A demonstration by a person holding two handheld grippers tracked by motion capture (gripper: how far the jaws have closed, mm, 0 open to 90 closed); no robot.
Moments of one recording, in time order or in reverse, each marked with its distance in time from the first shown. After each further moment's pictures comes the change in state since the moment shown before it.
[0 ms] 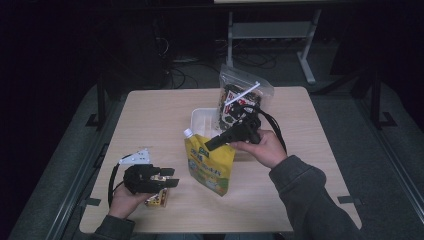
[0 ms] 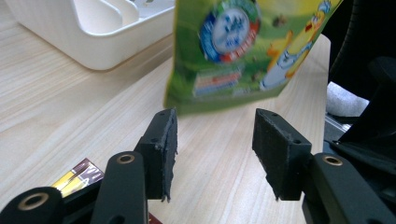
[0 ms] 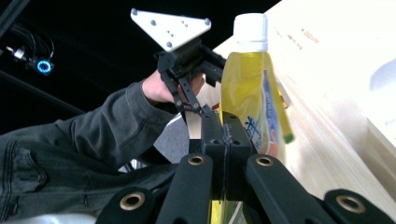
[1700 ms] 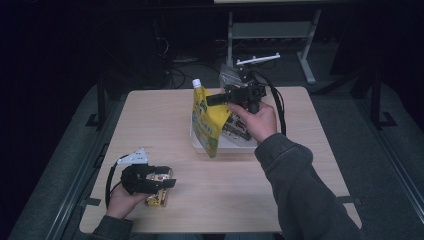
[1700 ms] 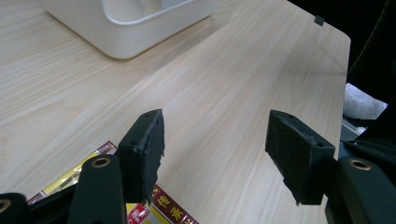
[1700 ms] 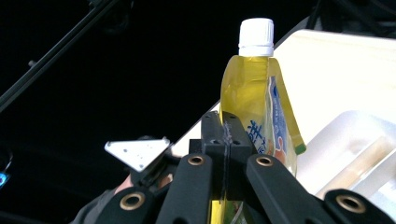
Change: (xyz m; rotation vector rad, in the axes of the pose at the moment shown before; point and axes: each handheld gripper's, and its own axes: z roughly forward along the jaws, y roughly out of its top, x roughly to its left) left arm 0.005 -0.004 -0.004 0.015 0.052 -0.029; right arm -0.003 0.048 -0.041 -0.354 -0.182 0.125
